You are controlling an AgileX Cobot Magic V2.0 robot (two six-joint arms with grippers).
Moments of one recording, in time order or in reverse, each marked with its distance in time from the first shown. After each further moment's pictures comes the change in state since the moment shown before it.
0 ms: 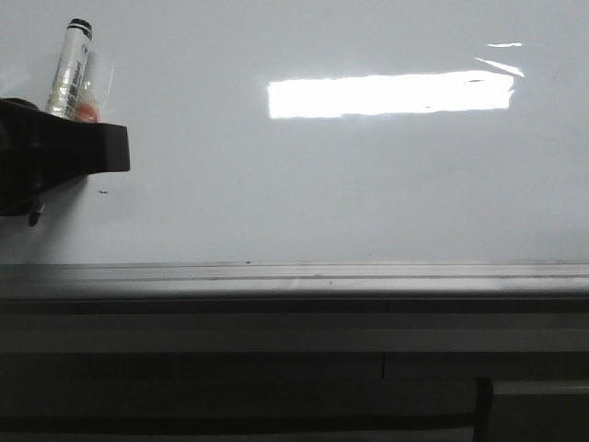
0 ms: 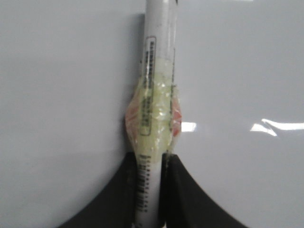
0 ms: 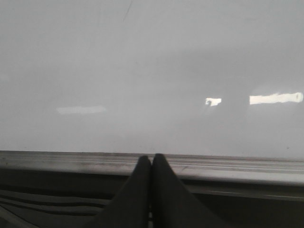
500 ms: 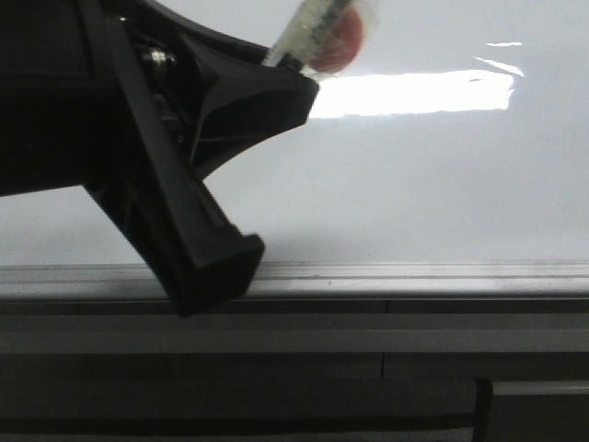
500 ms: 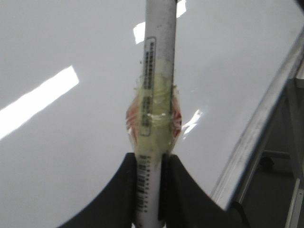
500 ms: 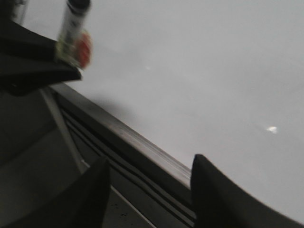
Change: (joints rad) left arm 0.004 0.003 0.000 0.989 0.066 0.040; right arm 0.343 0.160 -0.340 0.077 0.246 -0.361
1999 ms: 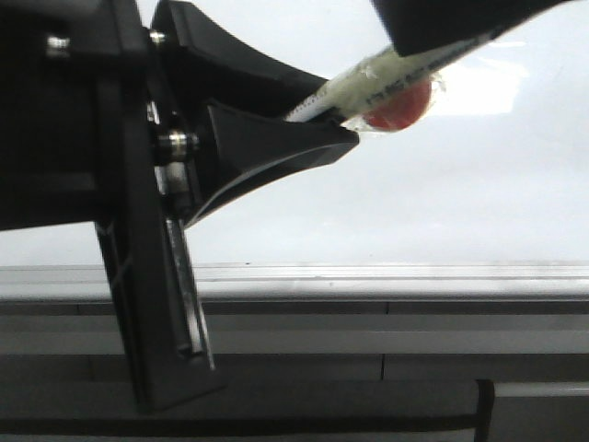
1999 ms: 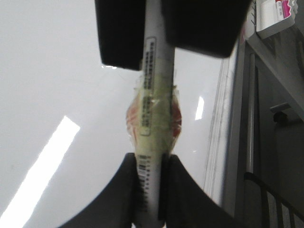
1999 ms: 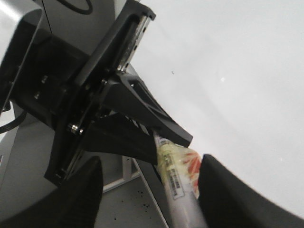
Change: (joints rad) left arm 0.002 0.002 0.000 0.153 0.056 0.280; right arm 0.316 0.394 -0.171 0.044 -0.144 -0.167
